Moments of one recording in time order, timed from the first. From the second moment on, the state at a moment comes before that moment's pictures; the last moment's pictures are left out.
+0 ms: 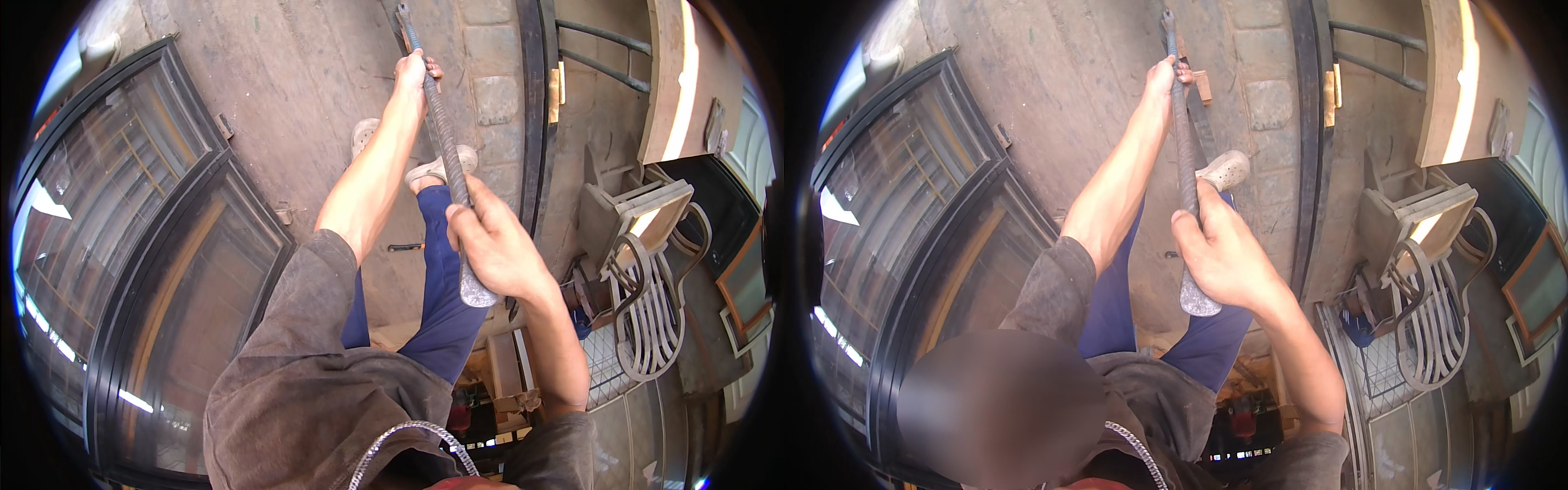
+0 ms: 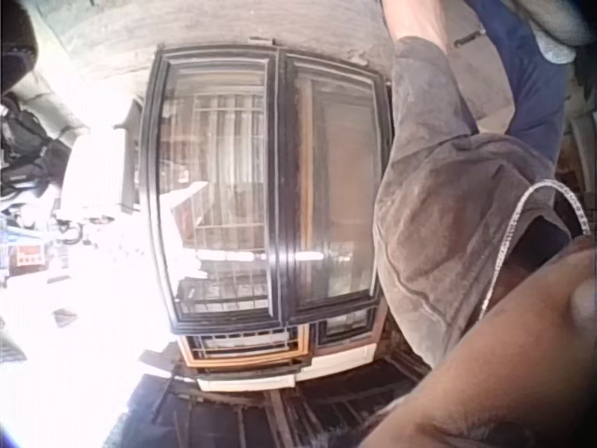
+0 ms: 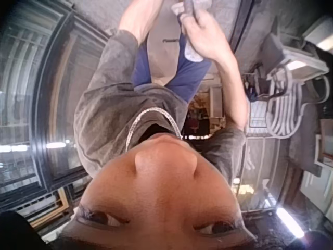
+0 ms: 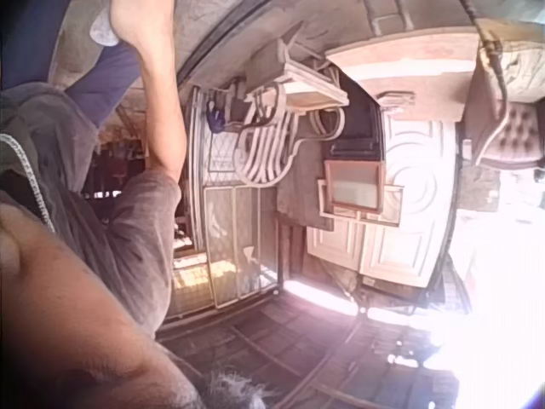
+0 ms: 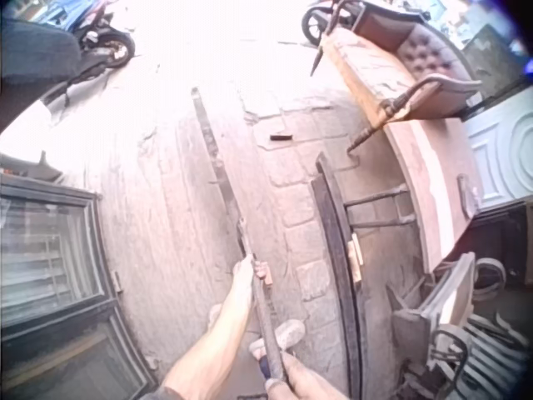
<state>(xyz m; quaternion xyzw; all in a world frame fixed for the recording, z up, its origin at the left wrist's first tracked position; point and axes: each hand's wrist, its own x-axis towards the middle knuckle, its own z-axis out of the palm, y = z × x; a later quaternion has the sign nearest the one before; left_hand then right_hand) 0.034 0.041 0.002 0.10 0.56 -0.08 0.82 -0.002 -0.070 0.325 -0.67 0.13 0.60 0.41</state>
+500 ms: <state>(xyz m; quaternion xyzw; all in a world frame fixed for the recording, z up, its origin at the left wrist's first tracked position) -0.141 -0.054 0.000 0.53 0.48 -0.27 0.64 -0.243 -0.169 0.140 -0.86 0.08 0.44 0.23</state>
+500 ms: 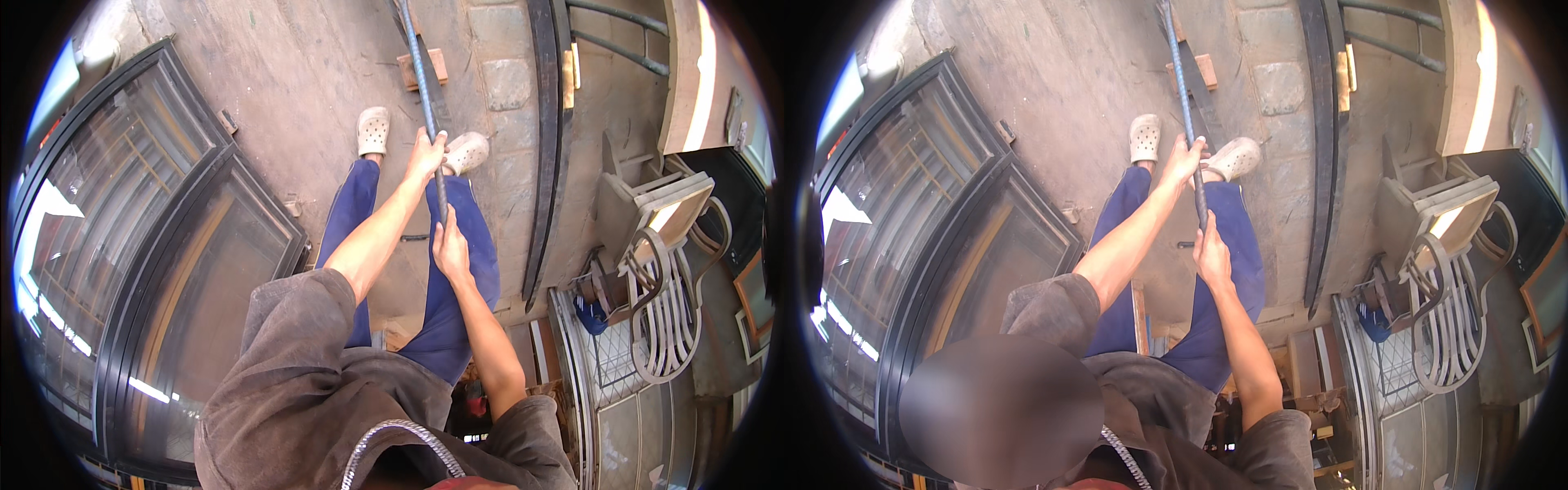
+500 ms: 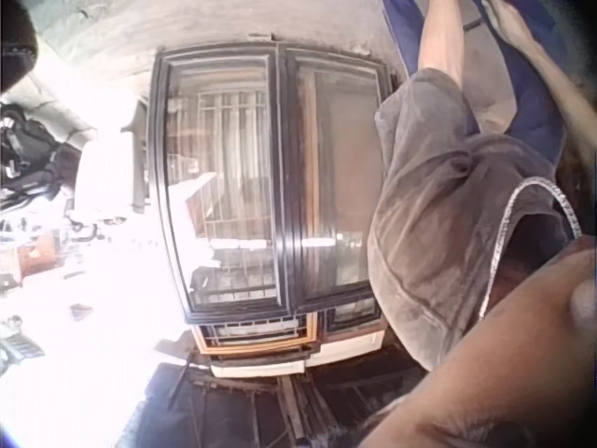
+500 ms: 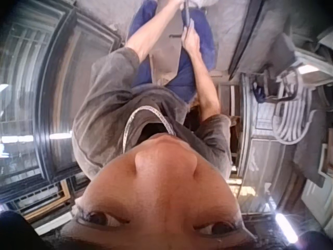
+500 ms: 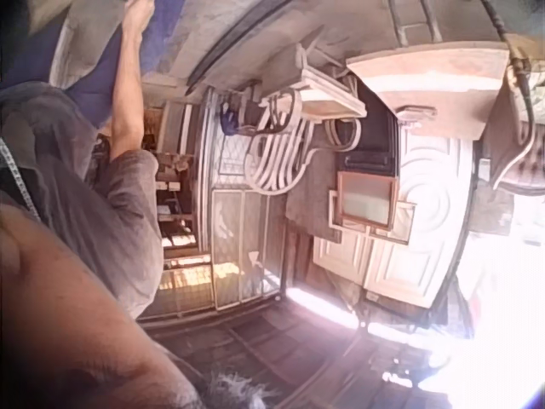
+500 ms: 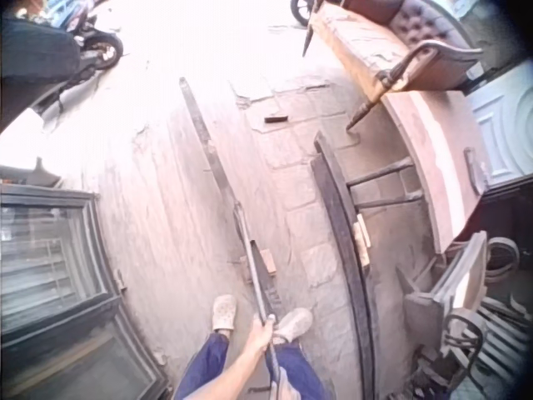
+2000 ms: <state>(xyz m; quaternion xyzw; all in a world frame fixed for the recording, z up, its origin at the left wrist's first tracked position) -0.198 -0.157 -0.006 0.74 0.55 -0.12 0.37 -0.256 -0.226 0.076 -0.82 0.12 0.49 0.27</state>
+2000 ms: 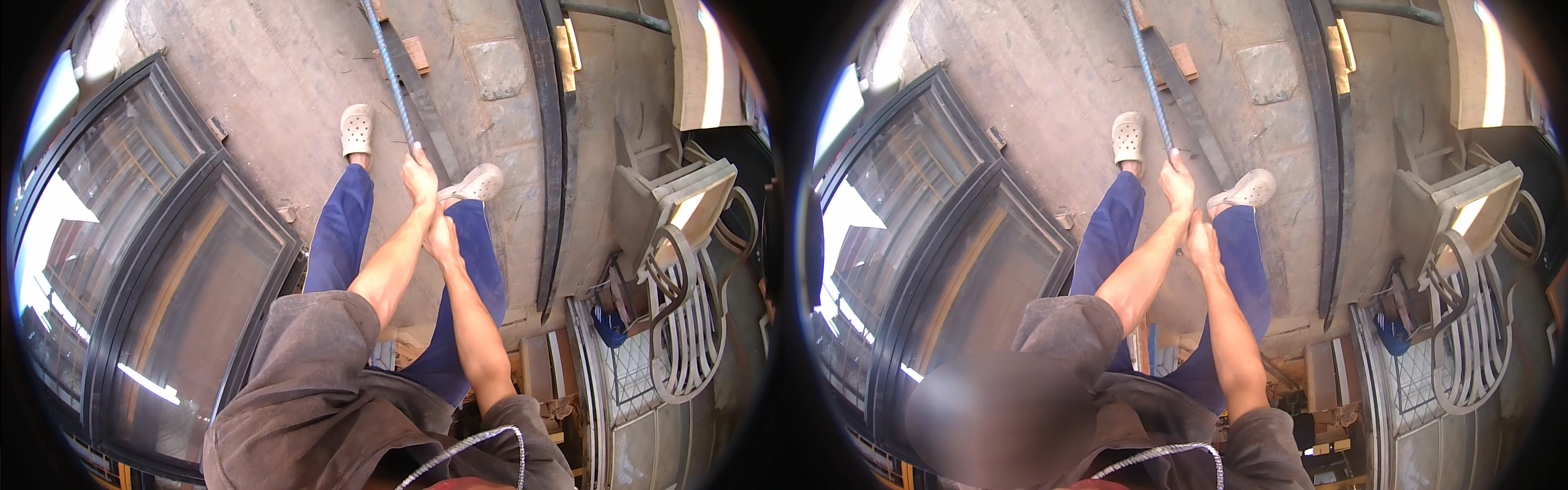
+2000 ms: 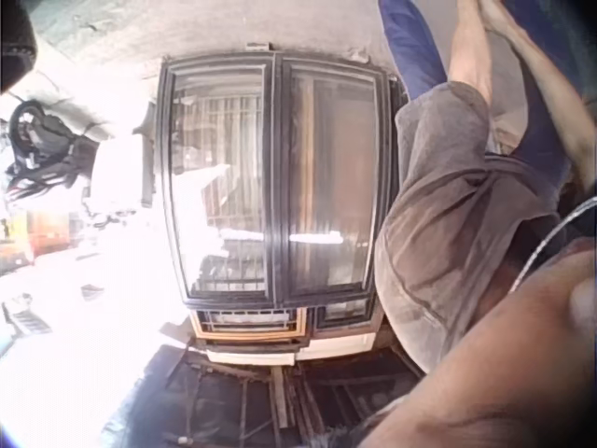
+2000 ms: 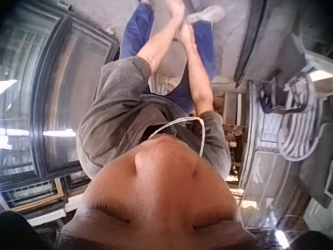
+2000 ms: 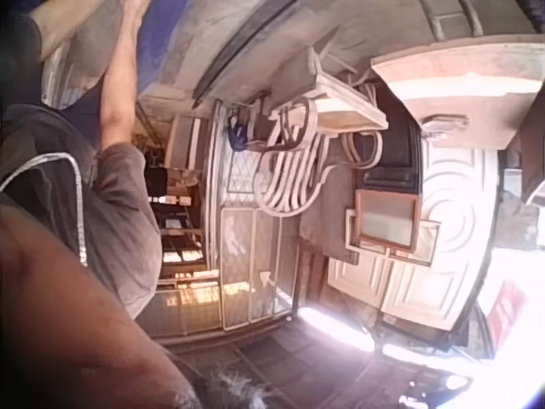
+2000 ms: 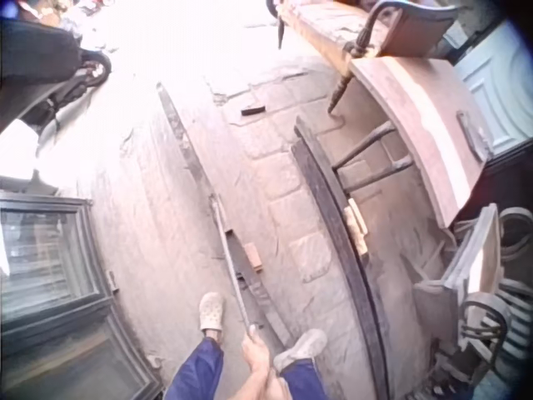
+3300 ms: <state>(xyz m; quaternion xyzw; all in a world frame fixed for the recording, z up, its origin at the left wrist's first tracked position) -0.260 -0.136 -0.069 0.49 0.56 -0.18 0.65 -0.323 -0.221 -0.009 -0.85 0.13 0.46 0.20</state>
